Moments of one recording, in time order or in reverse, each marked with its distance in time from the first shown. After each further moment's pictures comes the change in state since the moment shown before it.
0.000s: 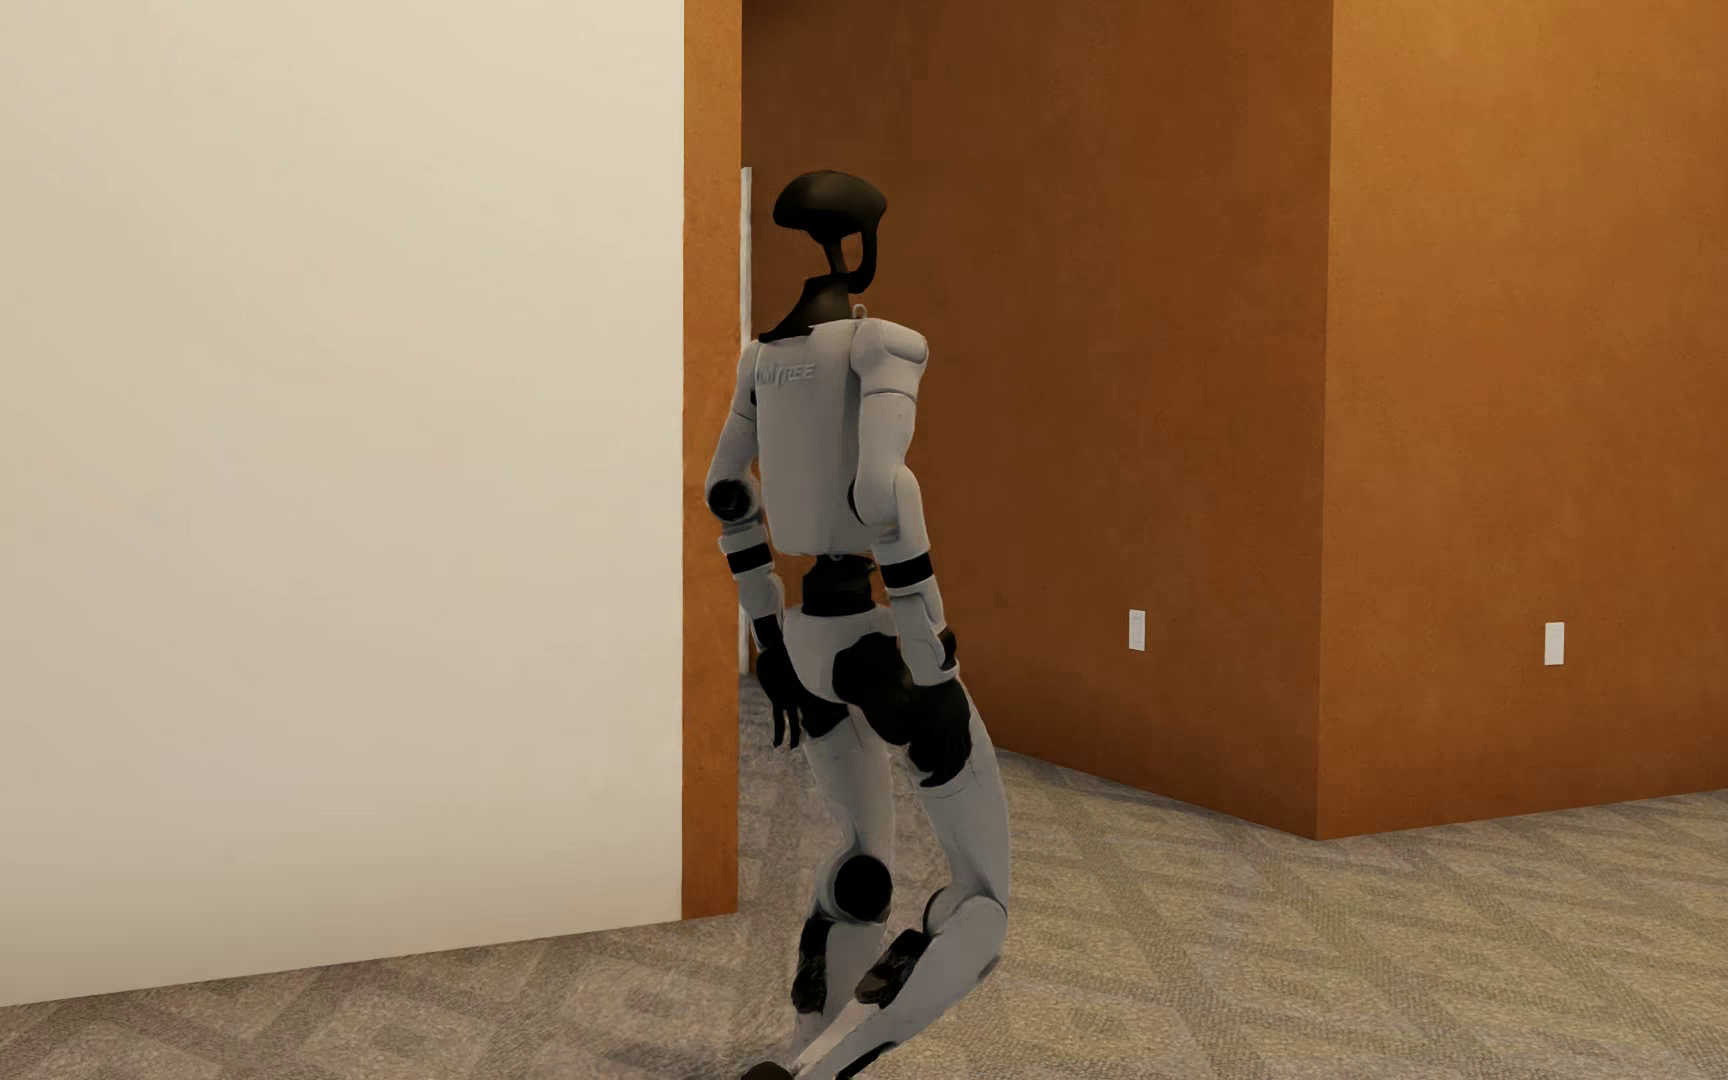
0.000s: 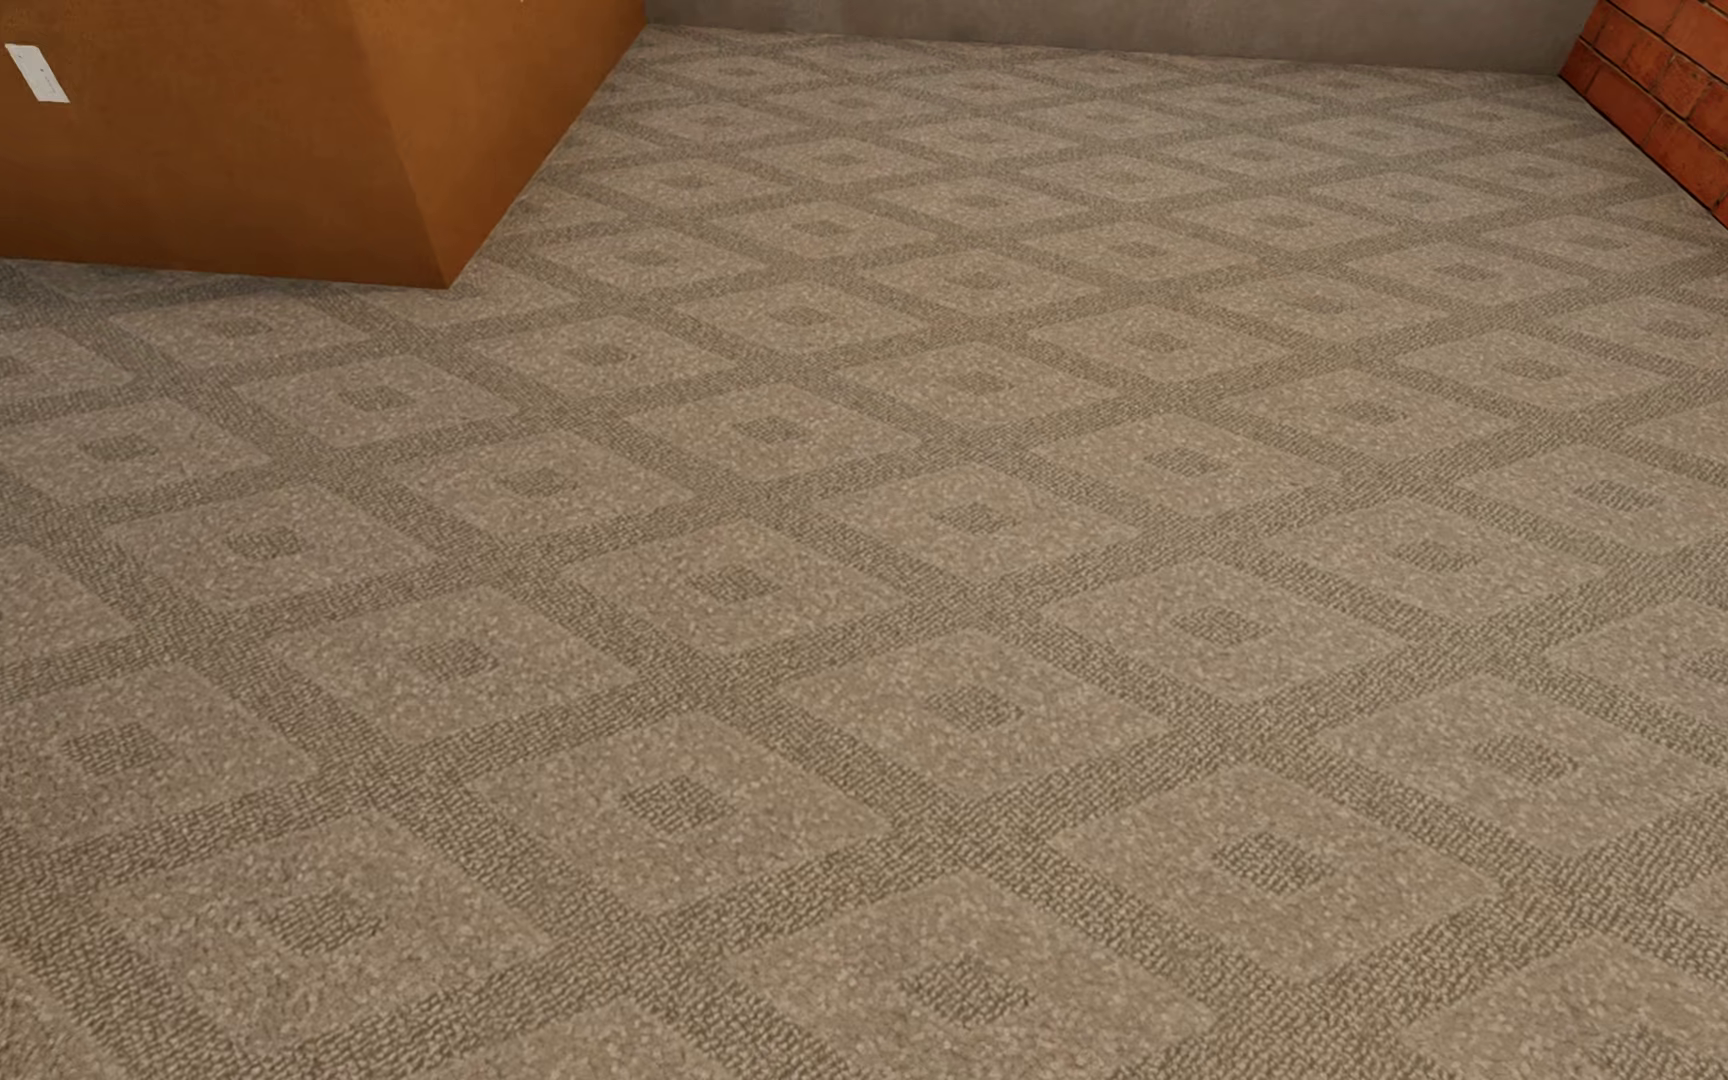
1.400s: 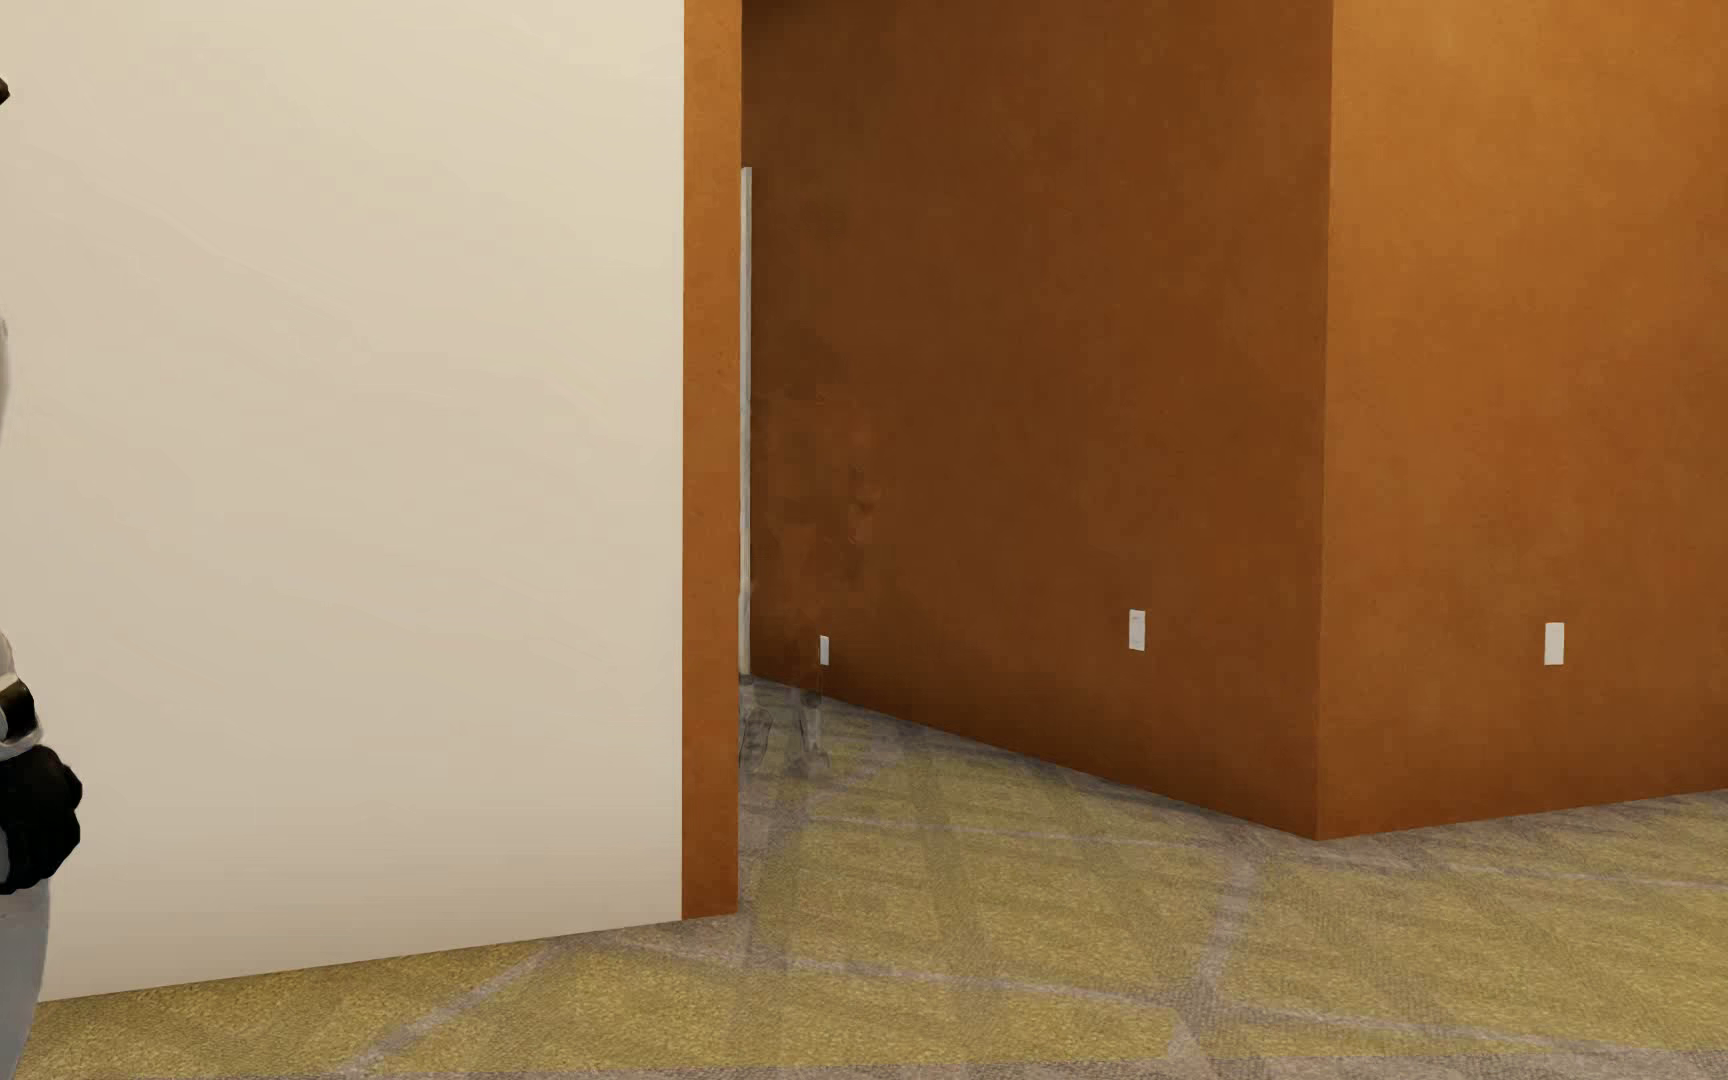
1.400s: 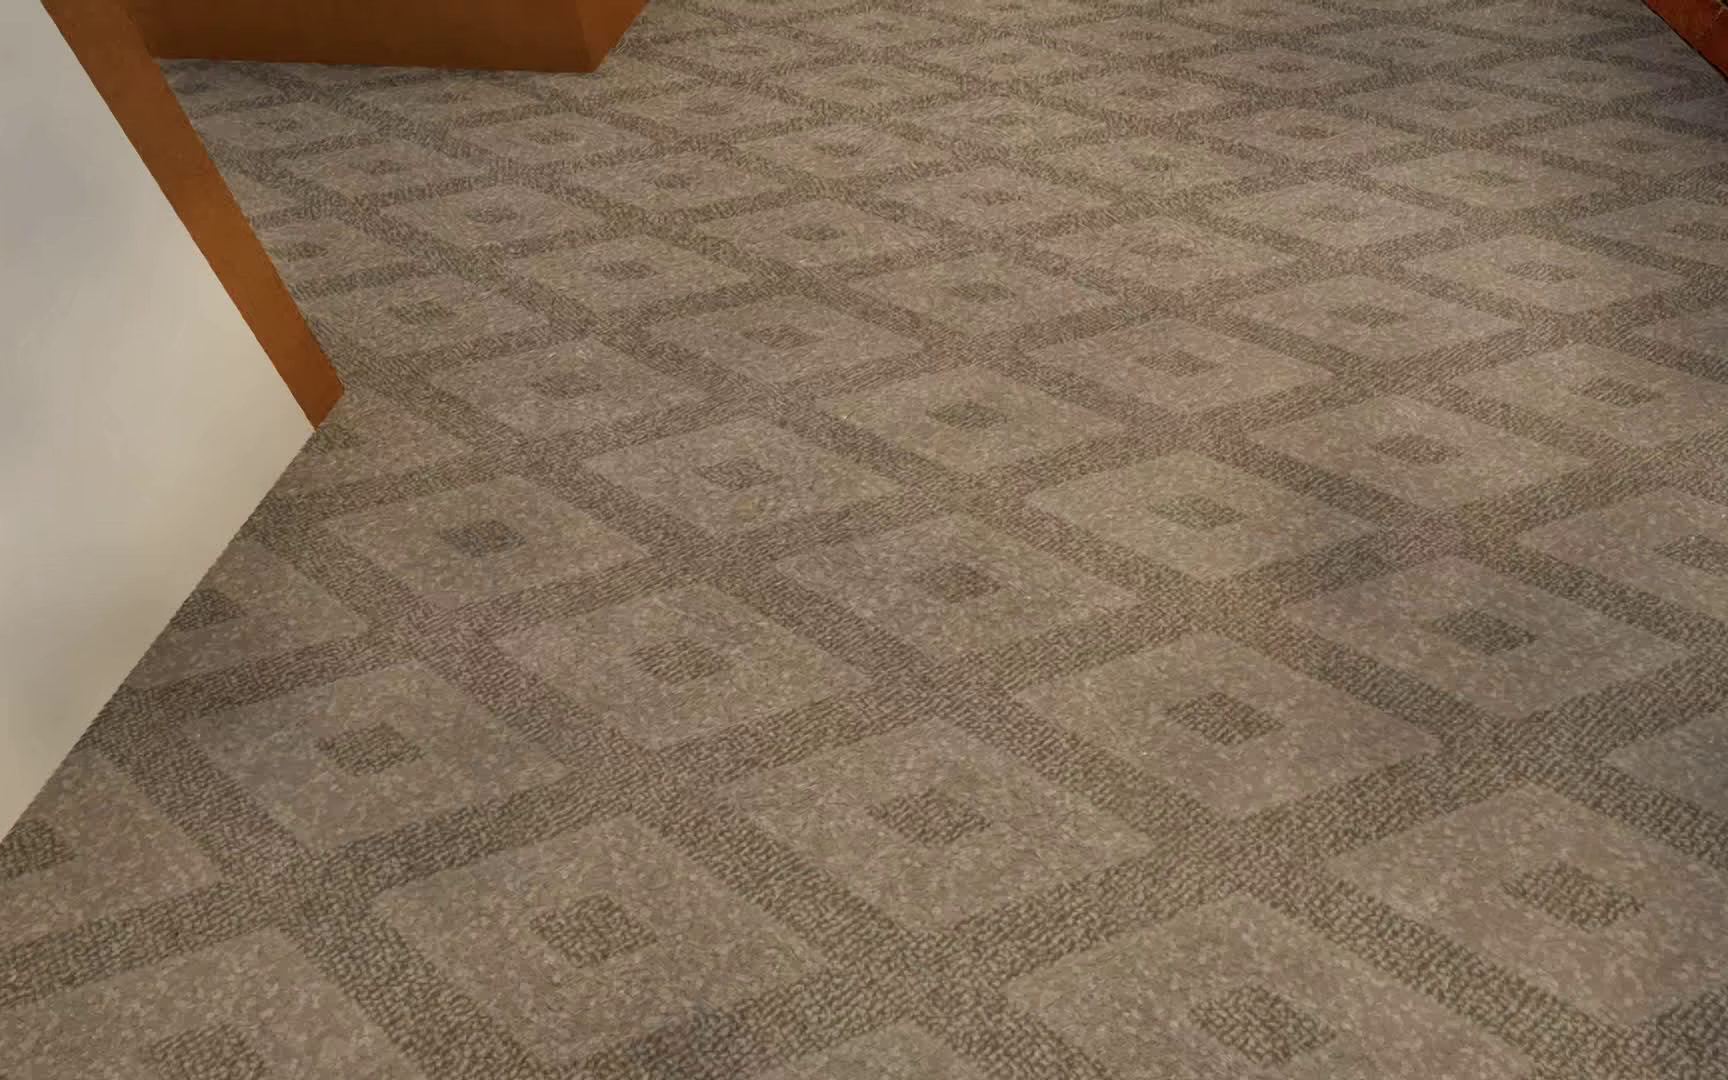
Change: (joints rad) body 0.015 0.233 0.023 0.041 0.114 0.074 0.000 0.000 -0.078 -0.124 -1.129 -0.051 -0.137 -0.113 0.175 -0.050 -0.012 0.000 0.000 0.076 0.159 -0.010 -0.015 0.000 0.000 0.000 0.000 0.000 0.000
